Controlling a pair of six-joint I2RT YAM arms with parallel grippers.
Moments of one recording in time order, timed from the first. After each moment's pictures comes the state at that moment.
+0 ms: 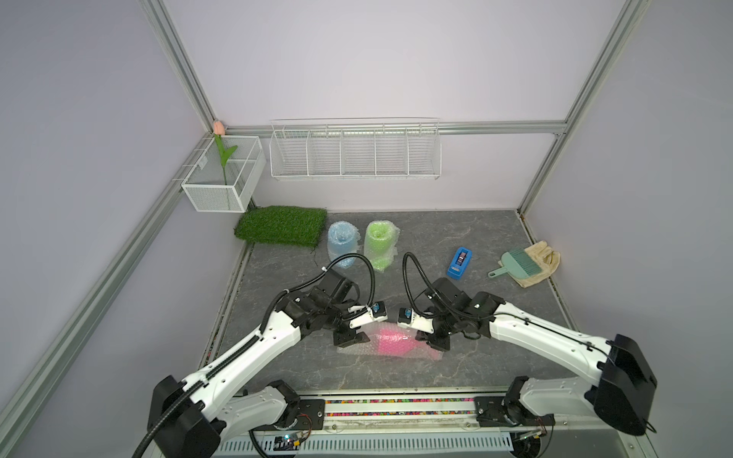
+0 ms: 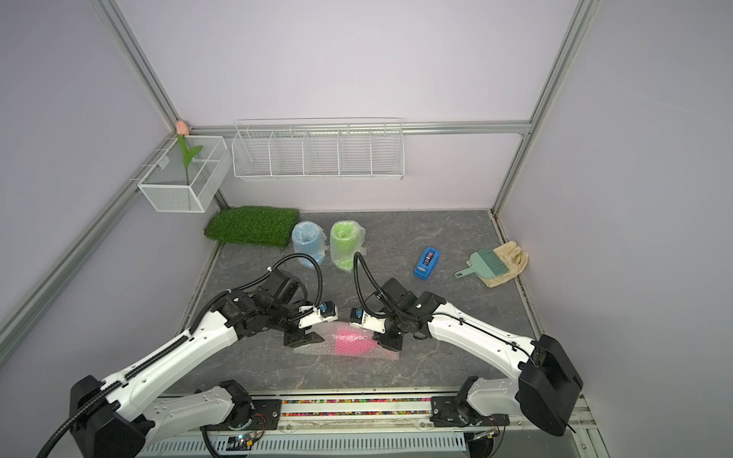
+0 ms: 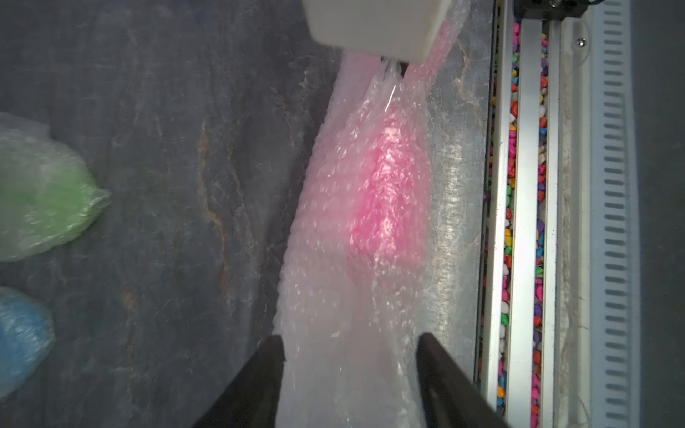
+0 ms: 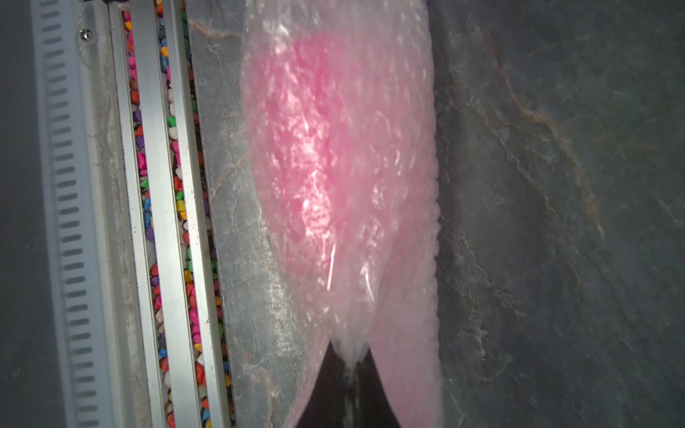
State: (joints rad) left arm -0.72 1.06 0.92 -0.86 0.38 0.68; right arm 0.85 1.27 0.89 -0.73 -0.29 -0.51
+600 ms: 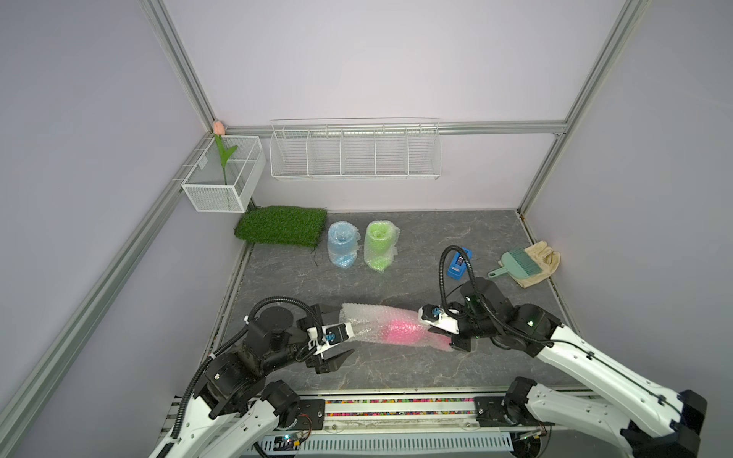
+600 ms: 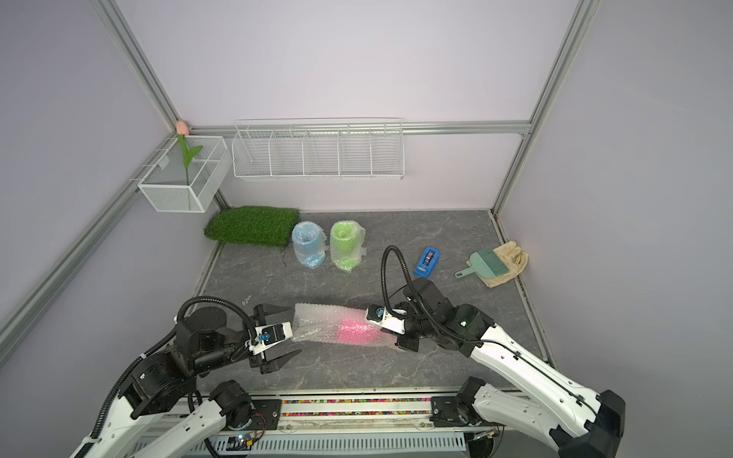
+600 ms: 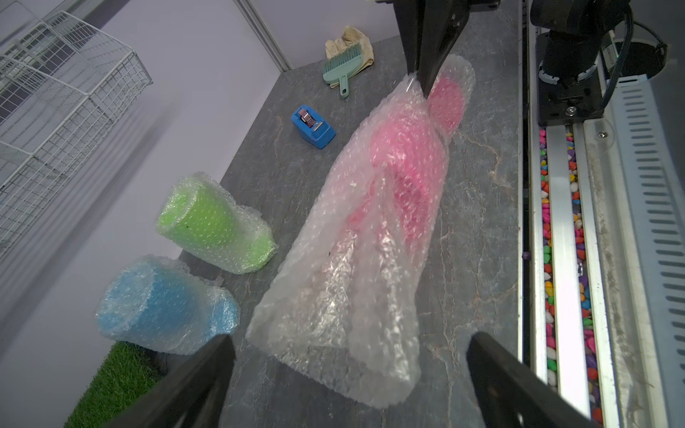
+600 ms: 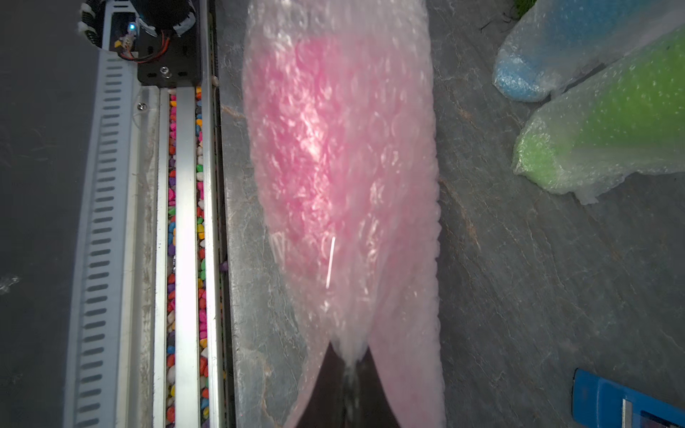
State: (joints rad) left arm -0.72 0.49 0.80 -0.82 0.31 0.66; right arm 0.82 0.93 0.90 -0.81 -0.31 -0.55
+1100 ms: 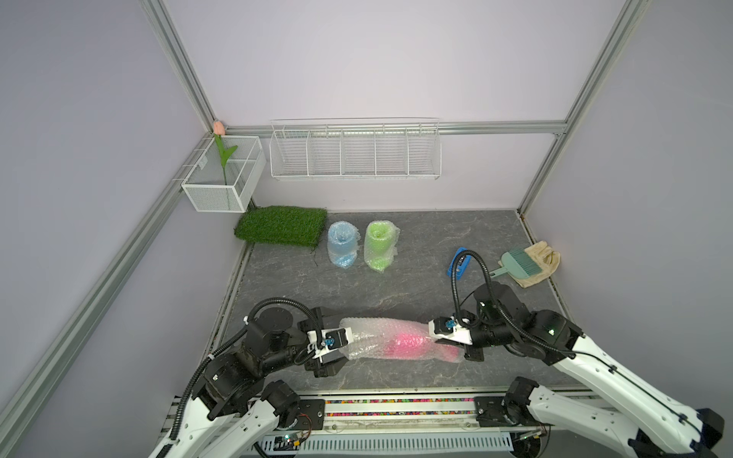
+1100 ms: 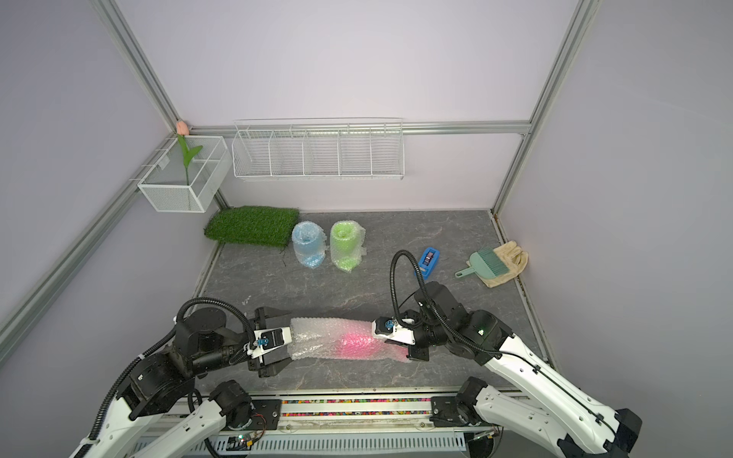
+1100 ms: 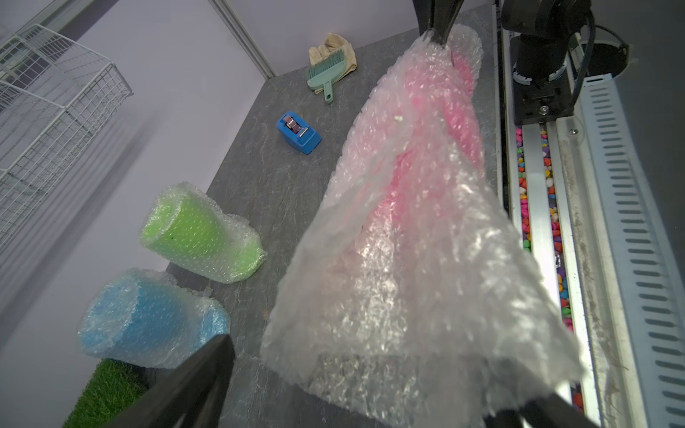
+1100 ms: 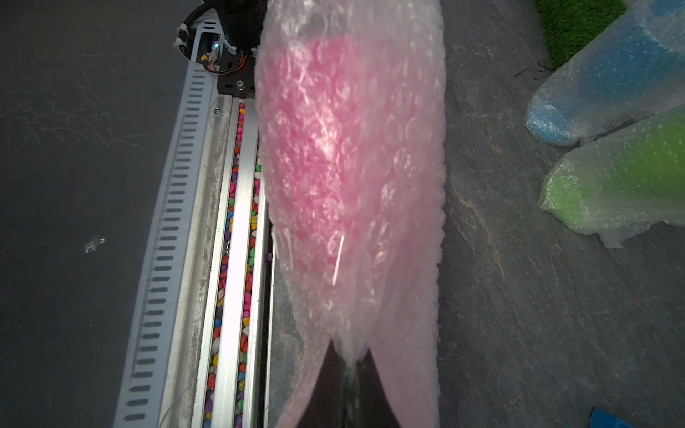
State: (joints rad) left arm -0.72 0.49 0.81 -0.84 0.38 0.69; right arm 0.81 0.86 0.92 -0.92 -0.43 -0.64
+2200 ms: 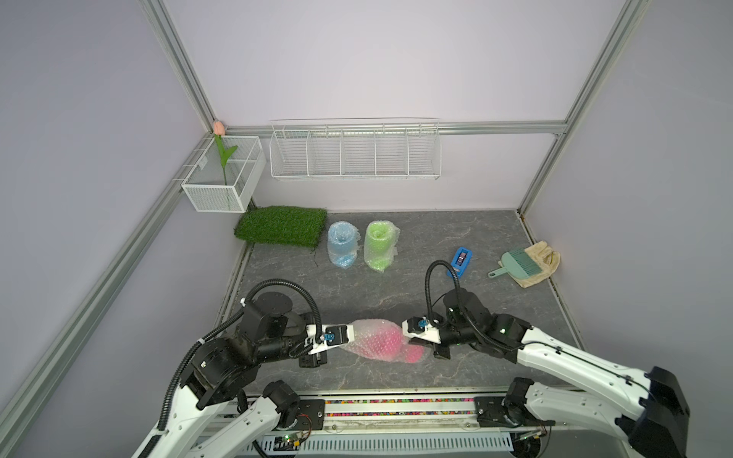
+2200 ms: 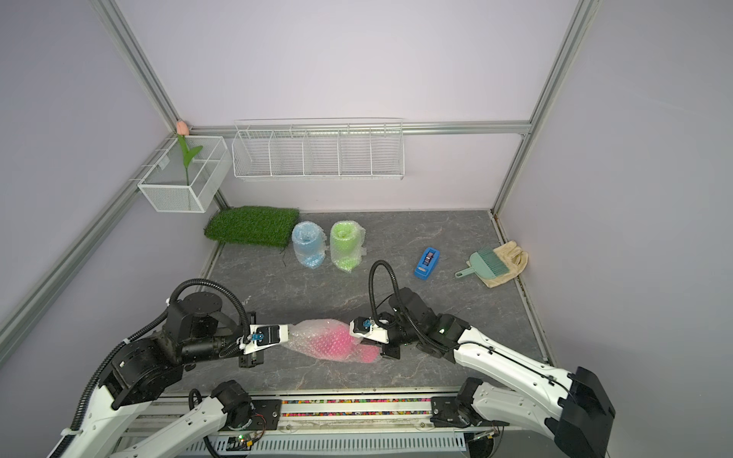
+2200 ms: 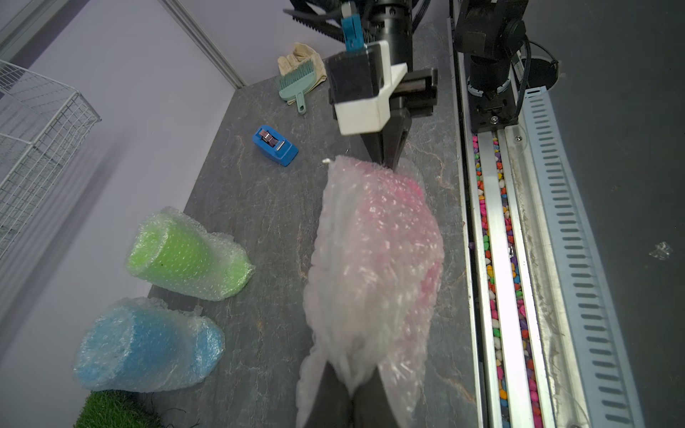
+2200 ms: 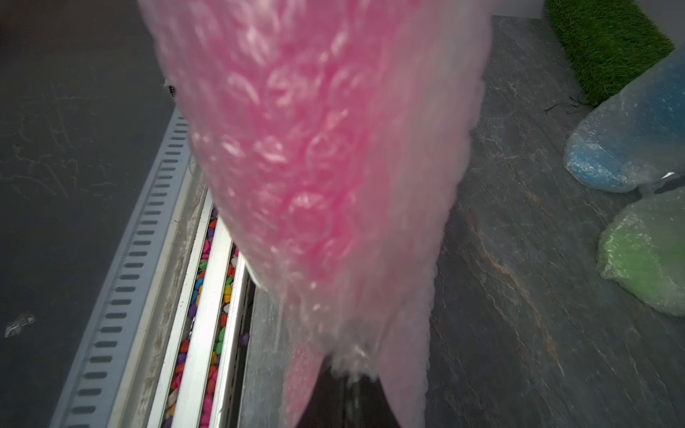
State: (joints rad) left arm -0.72 0.68 1.08 -1.04 0.43 0.77; right arm 0.91 1.09 0.67 -0.29 -0.48 -0.48
